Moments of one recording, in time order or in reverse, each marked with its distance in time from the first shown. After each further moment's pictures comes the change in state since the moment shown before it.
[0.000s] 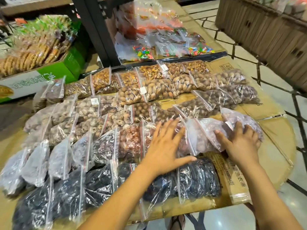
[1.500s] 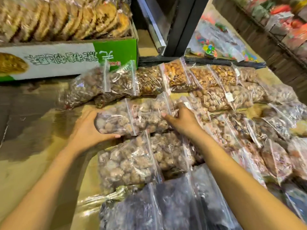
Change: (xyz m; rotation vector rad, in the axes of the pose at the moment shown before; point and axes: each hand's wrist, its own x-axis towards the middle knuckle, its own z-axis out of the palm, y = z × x) left_hand -0.156 -0.626 0.014 -0.657 0.191 -0.406; right_hand -0.073 -0.549 0.203 0.176 -0.337 -0.125
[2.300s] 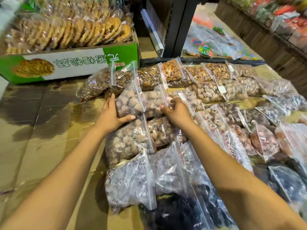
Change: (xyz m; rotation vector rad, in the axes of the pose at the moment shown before) left_hand -0.021 0.059 0.017 0.064 -0.122 -0.179; right_hand -0.053 0.000 -0.004 0.185 0.026 0.041
